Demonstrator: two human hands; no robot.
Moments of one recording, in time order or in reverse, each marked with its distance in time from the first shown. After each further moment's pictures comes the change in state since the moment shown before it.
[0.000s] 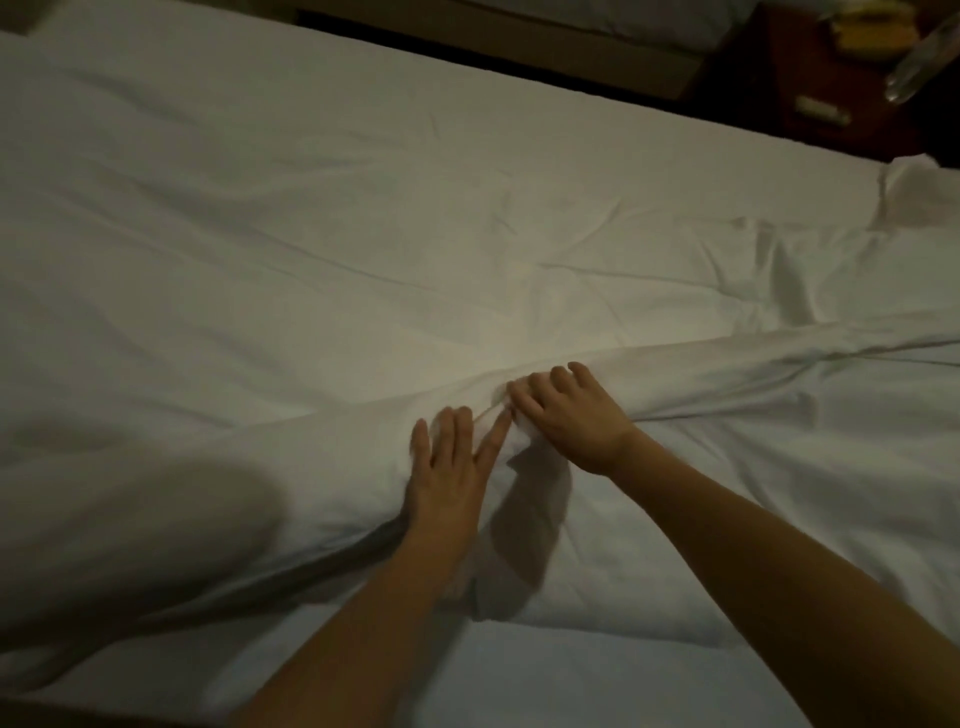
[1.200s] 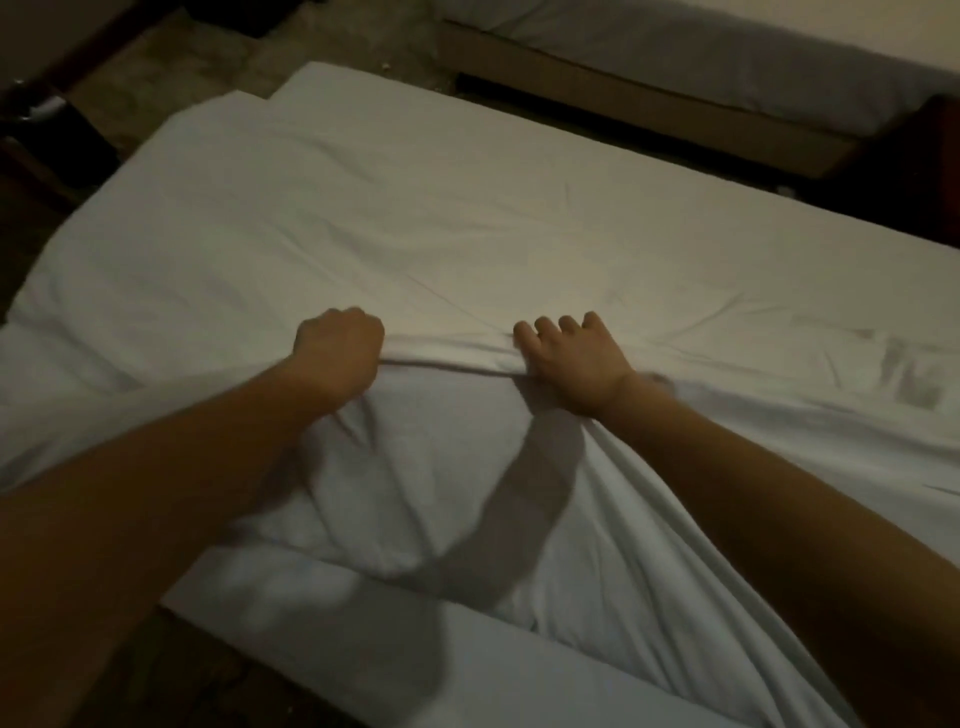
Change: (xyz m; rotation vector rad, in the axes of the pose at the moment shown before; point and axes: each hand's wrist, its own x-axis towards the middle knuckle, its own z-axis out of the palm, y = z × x) left_hand 0.021 -0.224 -0.162 0.136 -0.225 -0.425; right_hand 0.145 -0.014 -0.110 -0.020 0.242 -0.090
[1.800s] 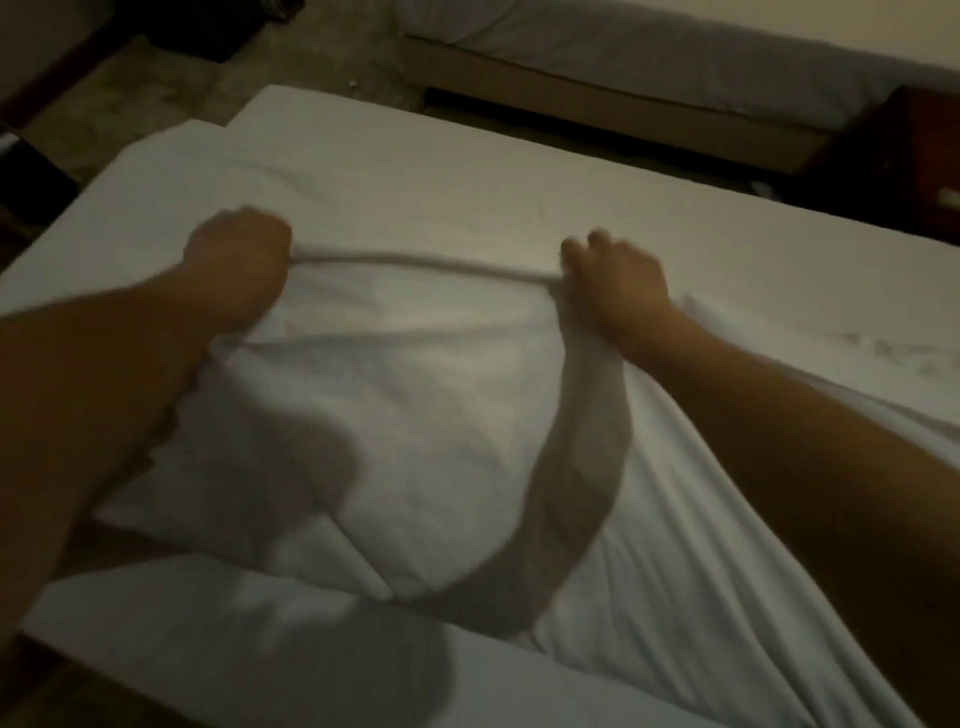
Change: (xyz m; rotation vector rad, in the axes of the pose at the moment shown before) left_hand 0.102 -0.055 -0.057 -0.033 0.280 -0.090; right_hand 0.045 0.094 -0.025 0.191 -0.179 0.394
